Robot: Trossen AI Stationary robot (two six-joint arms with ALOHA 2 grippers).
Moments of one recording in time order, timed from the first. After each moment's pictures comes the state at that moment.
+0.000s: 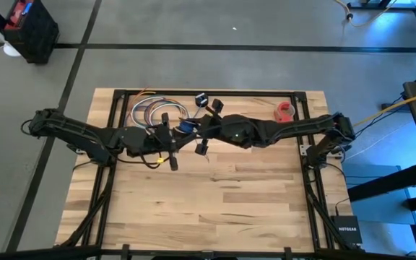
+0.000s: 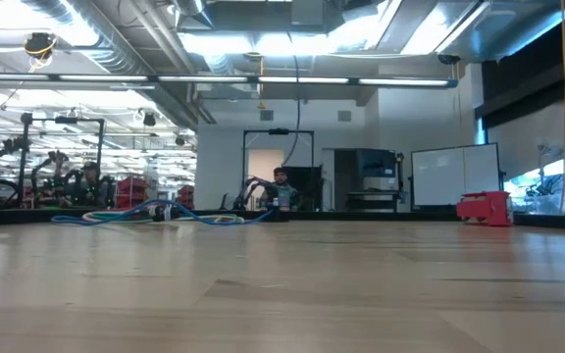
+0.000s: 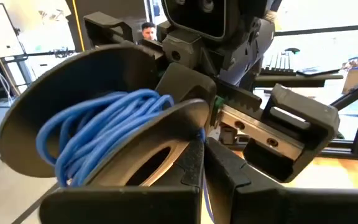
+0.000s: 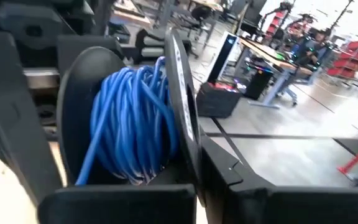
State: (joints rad) left arm -0.22 1.20 0.94 0.15 -0.51 0.03; right arm 0.08 1.67 1.50 0.01 0.47 -0.22
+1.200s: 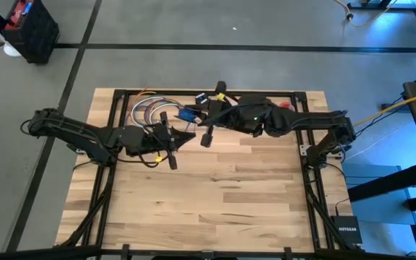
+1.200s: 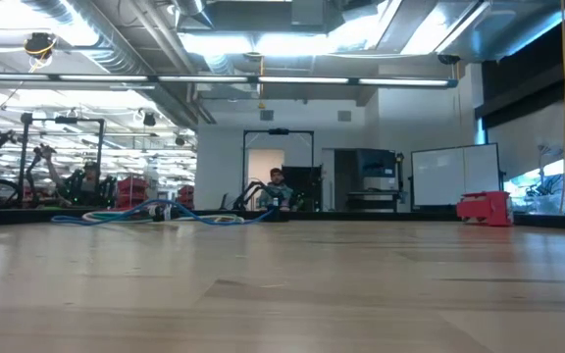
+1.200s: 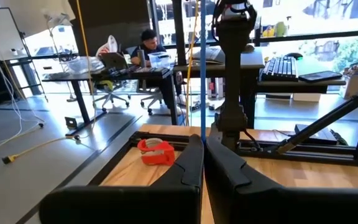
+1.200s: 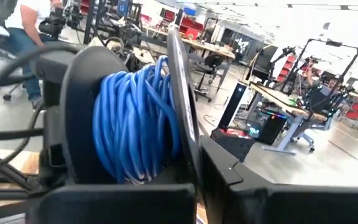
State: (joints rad) left arm -0.22 1.20 0.93 0.15 -0.52 0.03; right arm 0.10 1.66 1.84 -0.14 0.35 -0.29
